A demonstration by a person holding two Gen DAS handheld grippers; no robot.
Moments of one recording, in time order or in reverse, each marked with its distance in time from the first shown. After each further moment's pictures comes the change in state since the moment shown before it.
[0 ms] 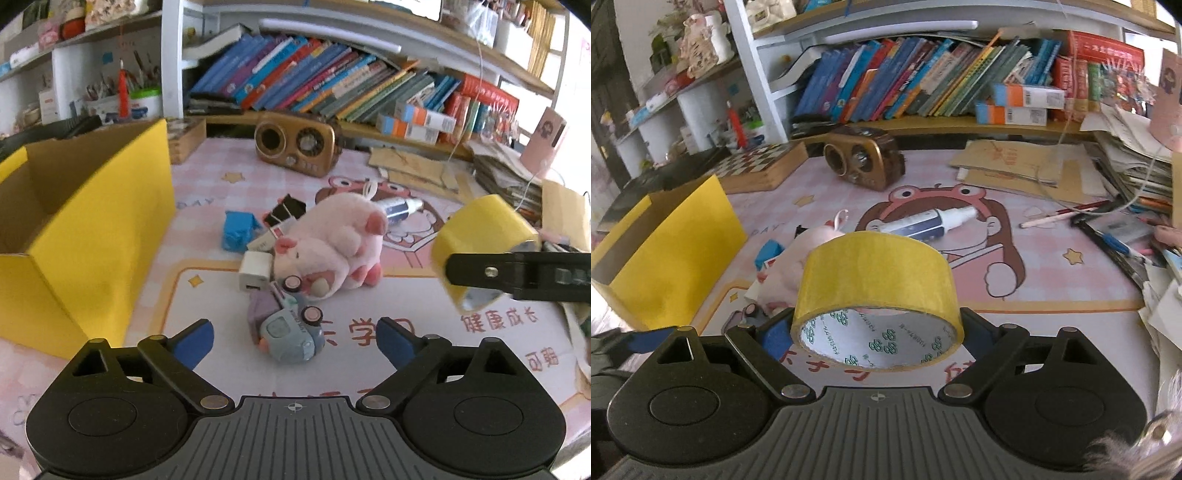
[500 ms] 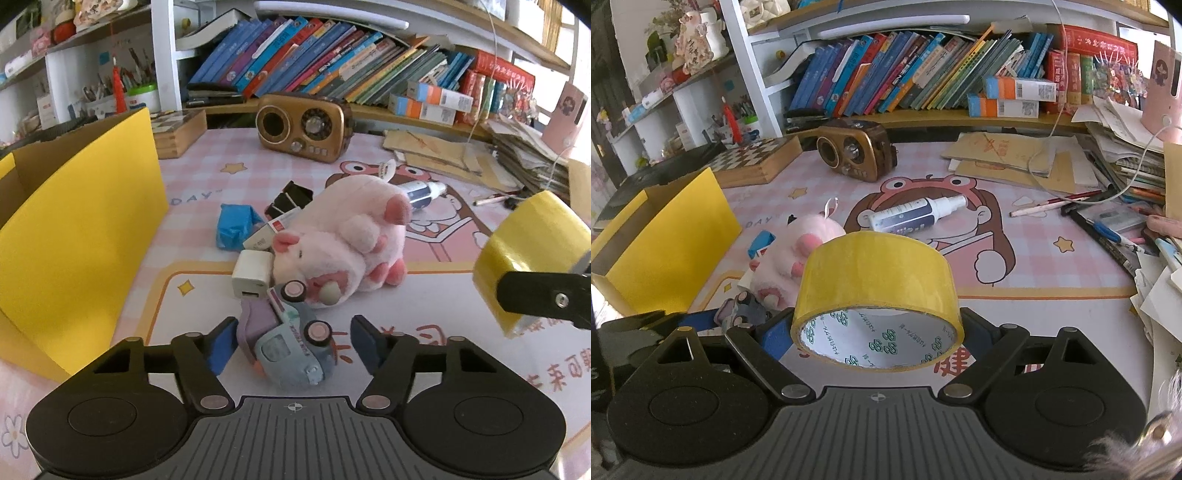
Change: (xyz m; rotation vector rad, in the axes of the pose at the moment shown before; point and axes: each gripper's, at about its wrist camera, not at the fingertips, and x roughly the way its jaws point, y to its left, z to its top) left arm 0.038 -0.009 0.003 0.041 0.027 0.073; right arm -0.003 -0.005 -0.010 0.000 0.018 -0.008
